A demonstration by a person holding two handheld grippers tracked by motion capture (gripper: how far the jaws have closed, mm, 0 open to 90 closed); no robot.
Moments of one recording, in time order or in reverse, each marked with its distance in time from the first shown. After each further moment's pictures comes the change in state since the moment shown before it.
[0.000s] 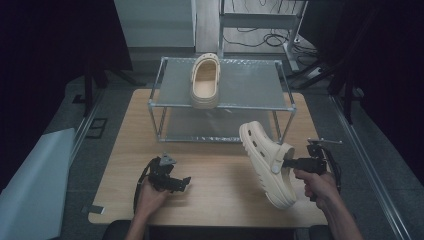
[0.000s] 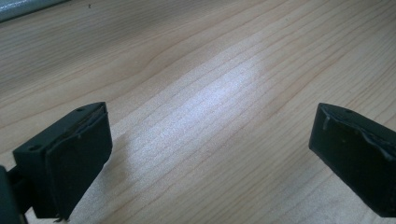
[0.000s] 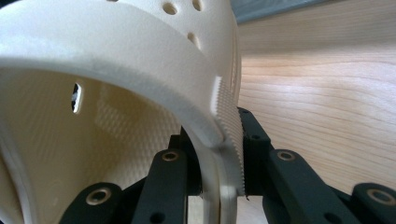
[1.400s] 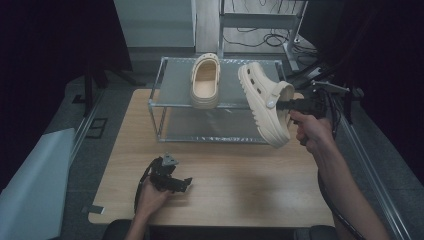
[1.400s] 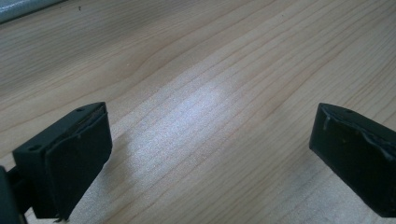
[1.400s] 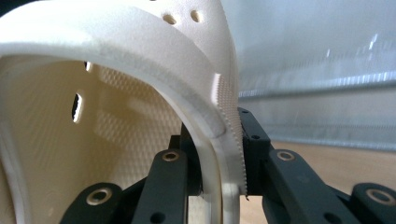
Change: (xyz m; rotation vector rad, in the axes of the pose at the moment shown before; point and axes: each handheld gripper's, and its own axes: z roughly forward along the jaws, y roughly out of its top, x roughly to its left) left arm -0.003 0.001 0.003 0.010 -0.001 0.030; right arm 0.089 0.126 -0.006 -0.209 -0.071 0.058
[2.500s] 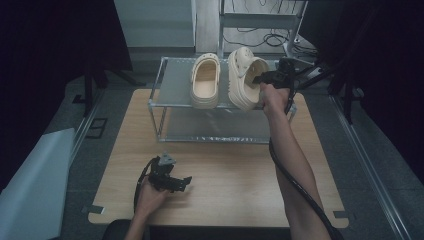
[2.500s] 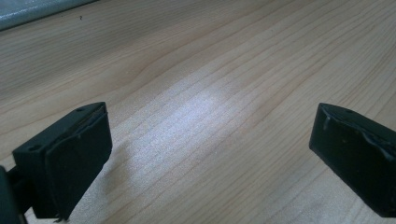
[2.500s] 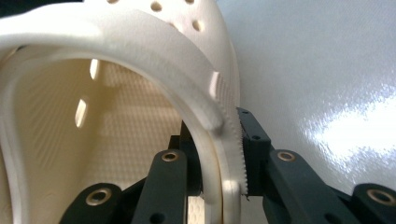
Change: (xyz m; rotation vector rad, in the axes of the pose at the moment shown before) left arm 0.003 0.000 -0.006 -0.035 -0.035 -0.027; right arm 0.021 0.064 0.107 -0.195 -0.329 0.071
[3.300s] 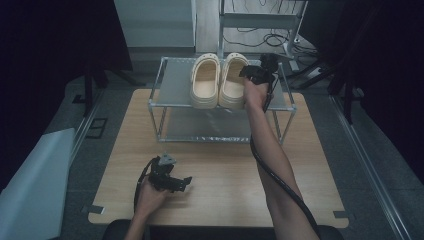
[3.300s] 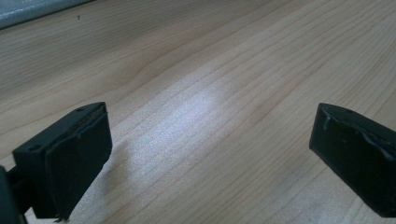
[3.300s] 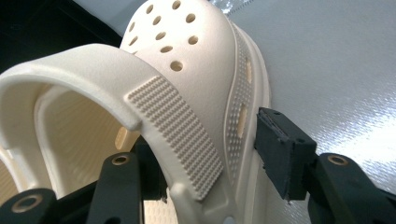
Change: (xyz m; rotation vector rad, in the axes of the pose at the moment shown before) left arm 0.000 0.000 0.000 0.002 -0.006 0.000; right arm 0.042 -0.012 0.033 -0.090 -0.138 -0.062
